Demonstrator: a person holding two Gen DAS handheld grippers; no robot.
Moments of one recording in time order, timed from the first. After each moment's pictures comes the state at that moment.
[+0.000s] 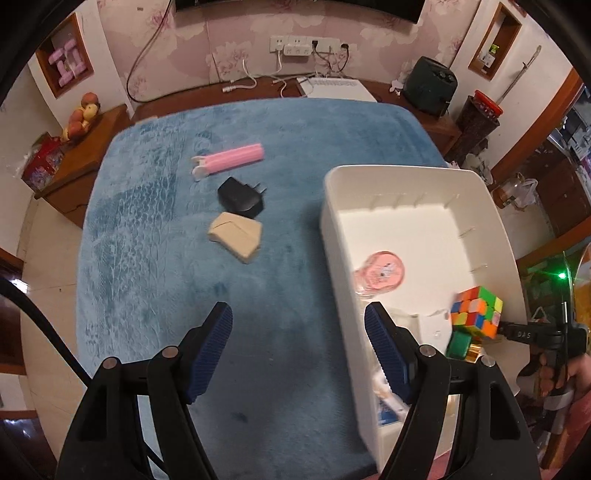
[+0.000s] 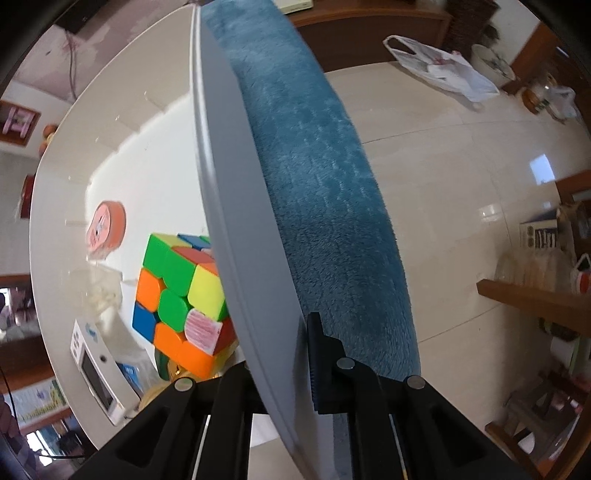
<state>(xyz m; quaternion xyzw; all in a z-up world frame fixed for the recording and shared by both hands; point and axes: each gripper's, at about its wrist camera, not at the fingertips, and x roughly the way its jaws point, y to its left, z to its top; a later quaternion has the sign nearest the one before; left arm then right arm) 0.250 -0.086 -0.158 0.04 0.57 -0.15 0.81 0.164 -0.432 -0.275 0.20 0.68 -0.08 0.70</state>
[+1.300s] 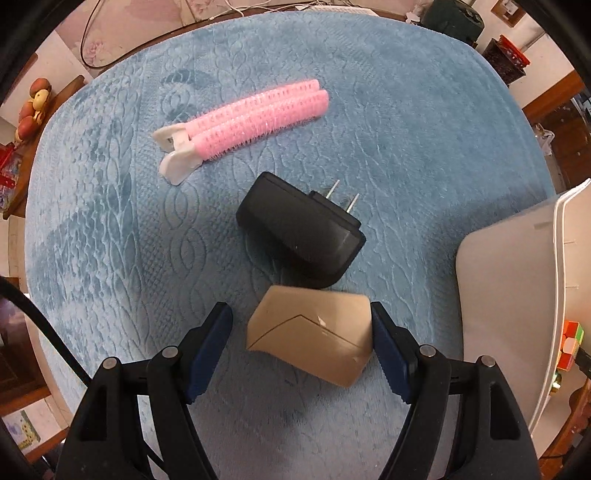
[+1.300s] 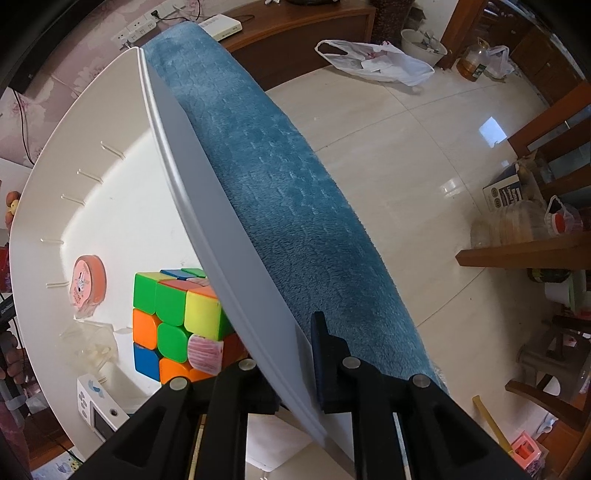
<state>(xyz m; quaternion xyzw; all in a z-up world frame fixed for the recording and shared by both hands) 0.380 -0.082 -0.282 0.11 0.66 -0.16 0.72 0.157 -0.421 -0.268 0.24 0.65 -0.20 0.70</state>
